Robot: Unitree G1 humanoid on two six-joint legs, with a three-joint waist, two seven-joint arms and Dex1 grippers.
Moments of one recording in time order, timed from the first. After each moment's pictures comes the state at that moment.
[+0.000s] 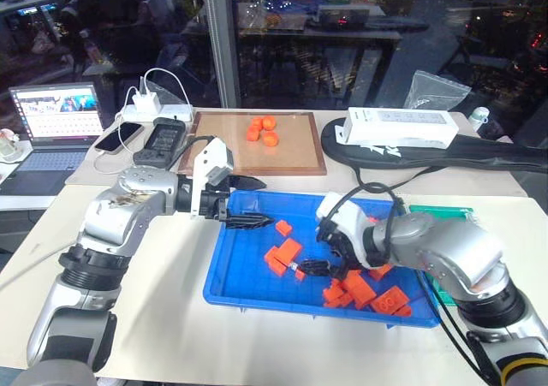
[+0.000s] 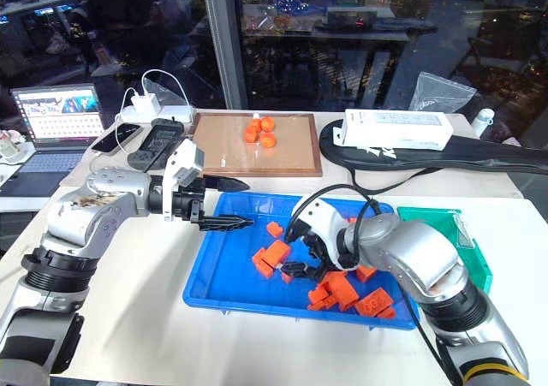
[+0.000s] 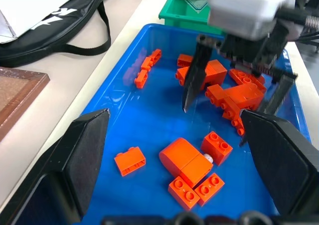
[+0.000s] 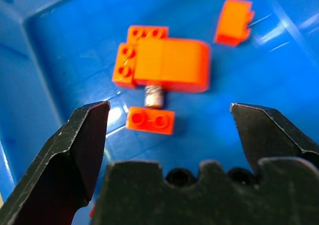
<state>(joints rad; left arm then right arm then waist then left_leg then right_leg) -0.71 0.68 -0.14 -0.09 -0.49 0.66 -1.17 -0.64 -0.63 0.32 -0.54 0.57 1.46 0.55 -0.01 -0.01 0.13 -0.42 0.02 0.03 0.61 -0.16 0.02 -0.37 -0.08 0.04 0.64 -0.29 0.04</state>
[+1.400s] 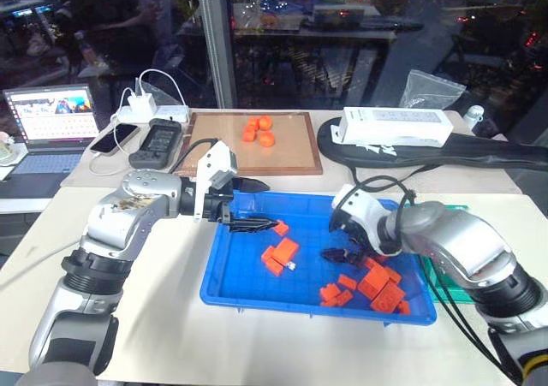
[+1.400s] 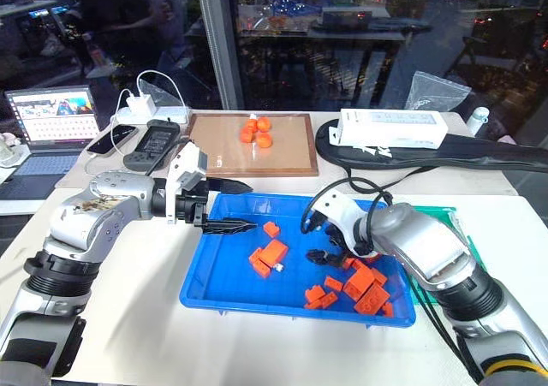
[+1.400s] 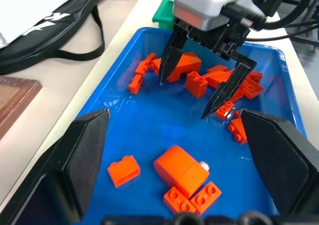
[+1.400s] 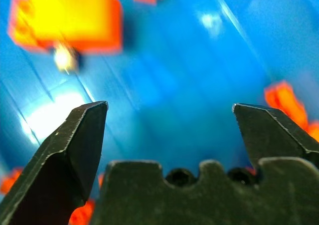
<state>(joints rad) -0.69 0.67 -0.14 -0.12 -0.50 0.66 -1.15 -0.70 -0.76 0.39 -0.44 0.44 1.32 0.62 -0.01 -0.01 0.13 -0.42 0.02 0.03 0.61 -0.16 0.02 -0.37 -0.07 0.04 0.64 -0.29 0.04</state>
